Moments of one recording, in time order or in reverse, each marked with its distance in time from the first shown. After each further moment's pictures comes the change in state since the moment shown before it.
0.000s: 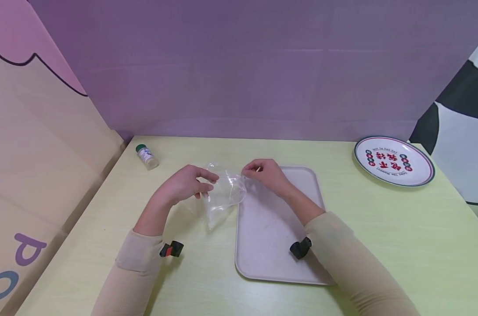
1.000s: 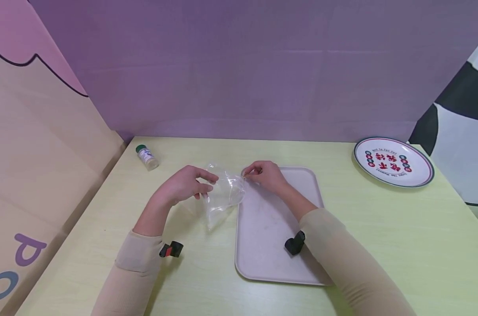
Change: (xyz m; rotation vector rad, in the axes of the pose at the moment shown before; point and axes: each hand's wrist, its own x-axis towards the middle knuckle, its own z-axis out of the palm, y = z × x) left_hand -0.002 0.001 -0.001 0.002 -0.003 -0.007; right_hand 0.018 0.025 0.006 -0.171 0.015 0.004
